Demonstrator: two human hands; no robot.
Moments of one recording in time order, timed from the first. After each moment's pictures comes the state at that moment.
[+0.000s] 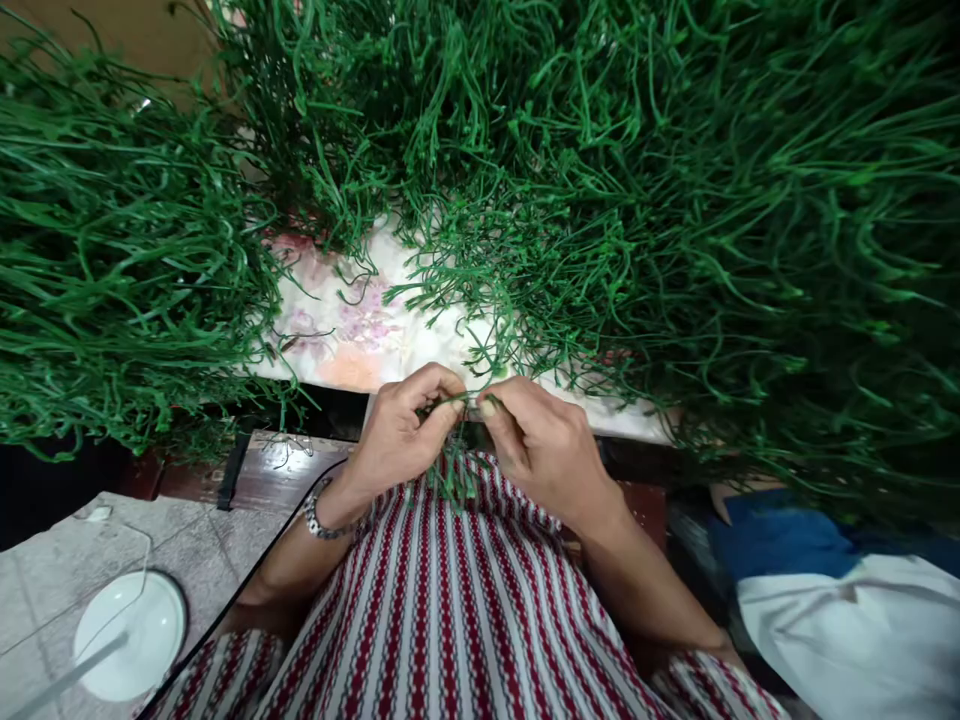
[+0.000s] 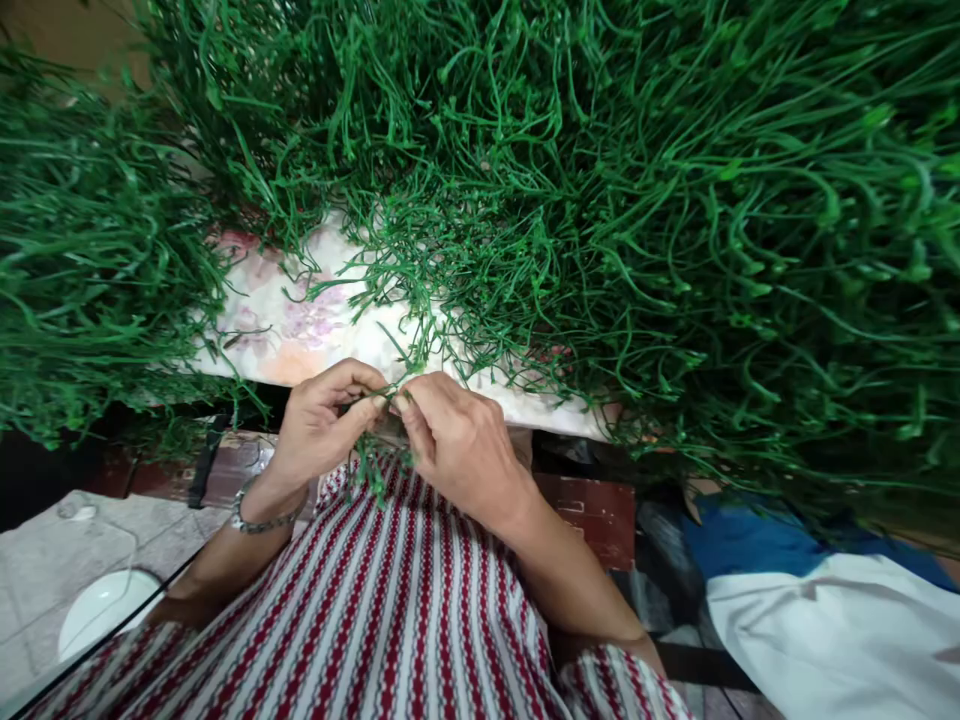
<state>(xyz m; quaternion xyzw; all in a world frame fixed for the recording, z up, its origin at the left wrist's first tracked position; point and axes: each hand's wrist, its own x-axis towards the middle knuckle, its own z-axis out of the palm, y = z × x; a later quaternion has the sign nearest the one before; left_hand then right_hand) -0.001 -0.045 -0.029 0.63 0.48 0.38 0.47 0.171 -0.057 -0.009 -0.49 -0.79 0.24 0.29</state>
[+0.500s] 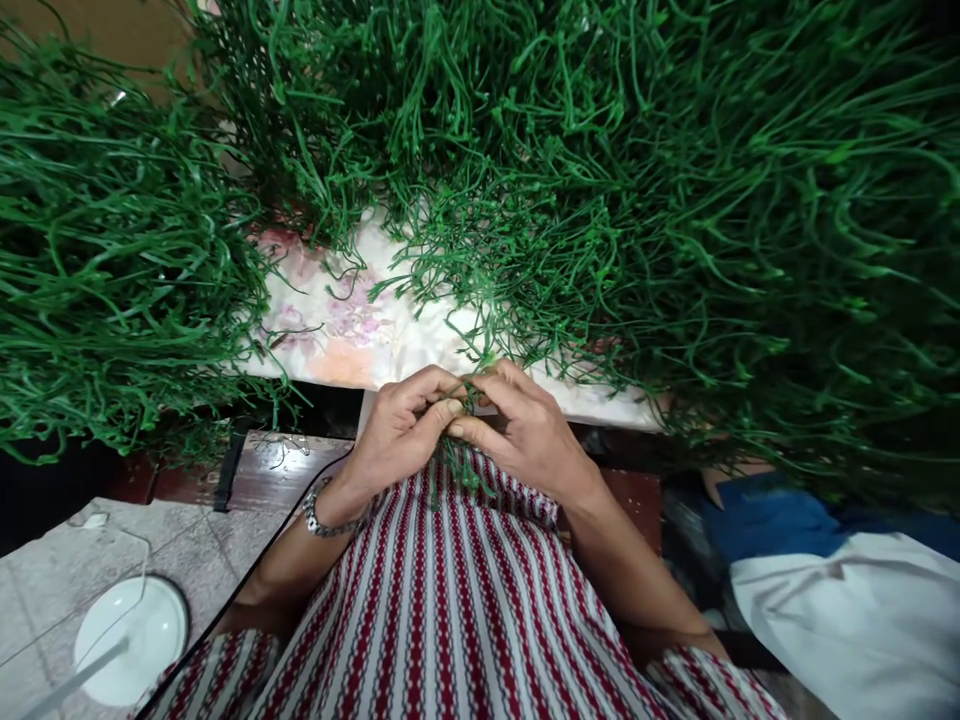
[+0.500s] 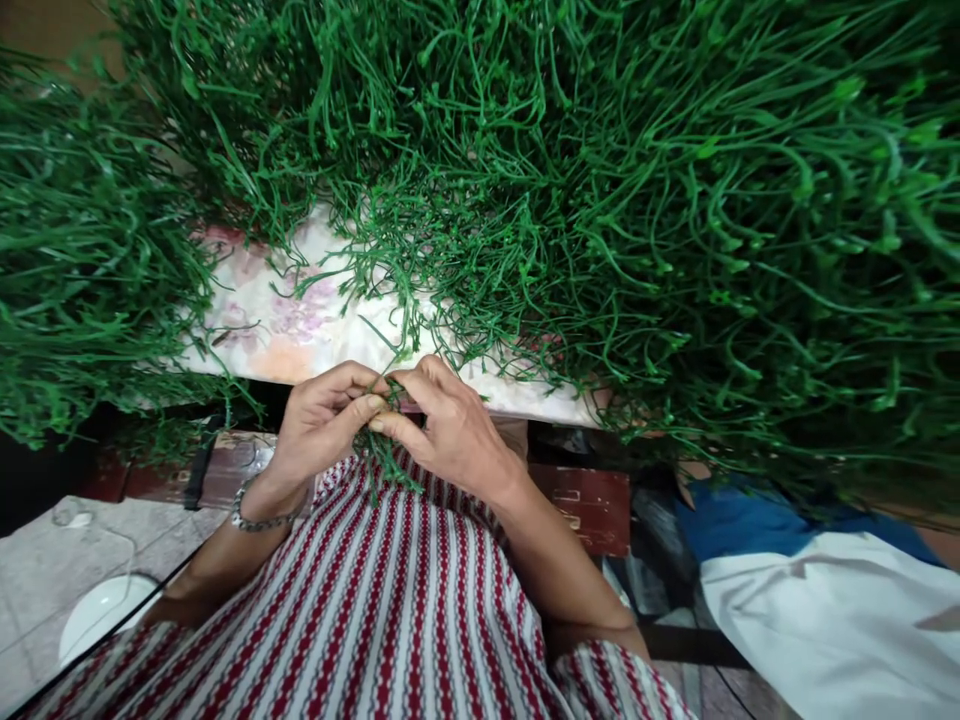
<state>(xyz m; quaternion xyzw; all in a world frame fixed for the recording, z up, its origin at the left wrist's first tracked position) 0.003 -0.051 -0.034 0.62 0.45 0.37 0.52 0.170 -0.056 -0.029 -0.46 -0.78 0.29 0.31</state>
